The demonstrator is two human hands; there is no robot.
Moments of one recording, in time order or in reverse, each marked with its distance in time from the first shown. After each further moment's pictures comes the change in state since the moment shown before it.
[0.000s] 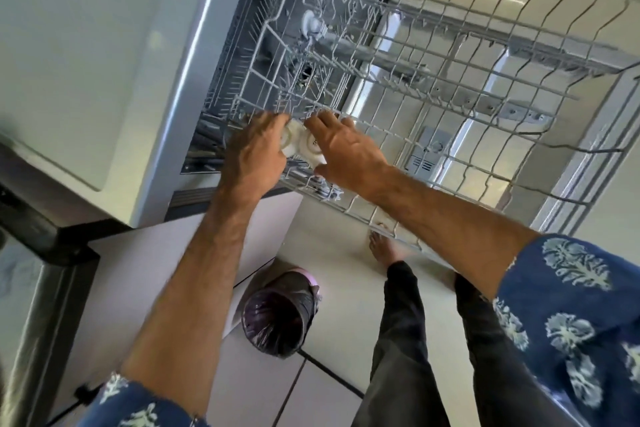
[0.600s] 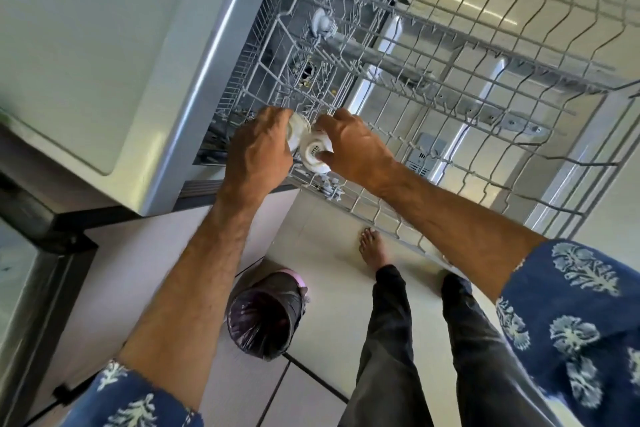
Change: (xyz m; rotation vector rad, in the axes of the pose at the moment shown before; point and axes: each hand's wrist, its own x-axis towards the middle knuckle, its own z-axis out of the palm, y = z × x) left_hand -0.001 -0.007 0.007 -0.020 0.063 -0.001; right_hand 0.009 0.006 0.003 0.047 0.045 0.075
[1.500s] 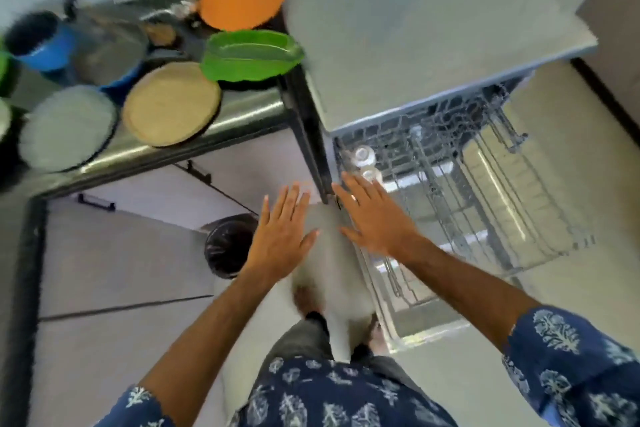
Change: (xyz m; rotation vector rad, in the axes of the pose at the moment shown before) left_hand -0.327 0.125 -0.080 -0.019 0.111 -0.532; right_hand -0.196 -0.130 -0.148 -0.703 -0.344 -0.823
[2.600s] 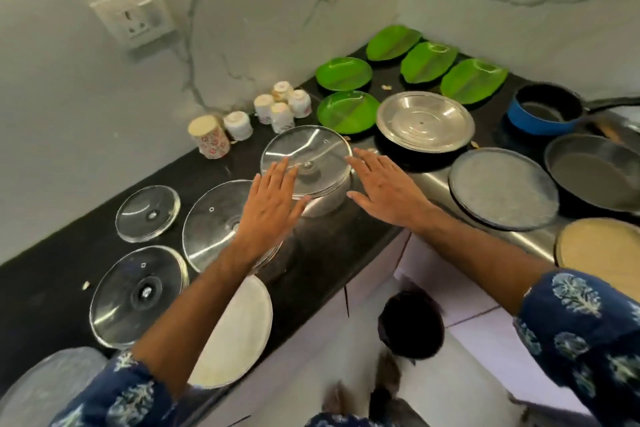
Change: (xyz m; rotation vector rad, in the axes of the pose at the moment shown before) left_hand -0.380 -0.474 -0.047 -0.139 0.338 -1.156; right_hand 0.352 -0.620 -0.062 -0.105 0.103 -1.074
